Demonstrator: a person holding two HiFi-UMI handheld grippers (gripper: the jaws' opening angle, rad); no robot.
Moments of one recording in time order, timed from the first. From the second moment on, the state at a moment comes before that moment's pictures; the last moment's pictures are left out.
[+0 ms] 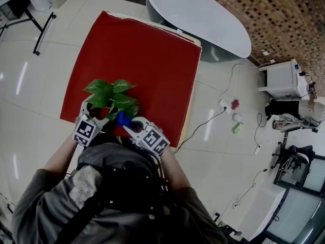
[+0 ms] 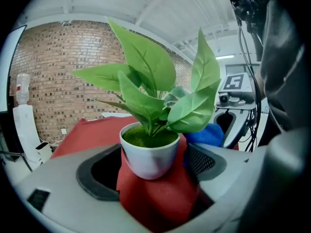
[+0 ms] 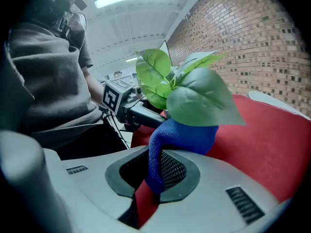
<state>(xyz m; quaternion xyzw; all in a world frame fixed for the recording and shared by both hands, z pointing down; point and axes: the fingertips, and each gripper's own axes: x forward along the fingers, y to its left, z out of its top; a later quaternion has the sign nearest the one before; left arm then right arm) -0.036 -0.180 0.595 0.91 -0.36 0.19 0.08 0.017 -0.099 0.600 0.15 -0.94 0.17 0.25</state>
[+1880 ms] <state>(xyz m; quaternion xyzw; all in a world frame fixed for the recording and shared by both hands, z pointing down) -0.041 -0.212 0.612 0.94 -0.27 0.19 0.07 0.007 -0.214 0.602 0.17 -0.94 0.11 0.26</state>
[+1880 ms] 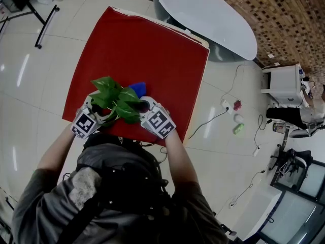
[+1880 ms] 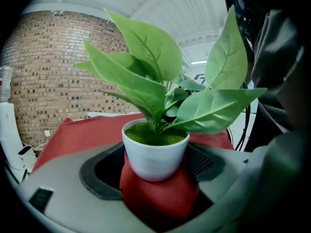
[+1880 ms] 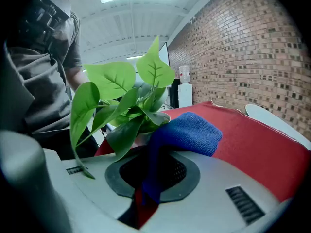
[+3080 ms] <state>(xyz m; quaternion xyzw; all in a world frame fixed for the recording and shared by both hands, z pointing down) -0.030 -0.192 0.619 0.92 -0.33 0.20 0.09 0.051 -0.105 0.598 0.20 -0.94 0.20 0.21</state>
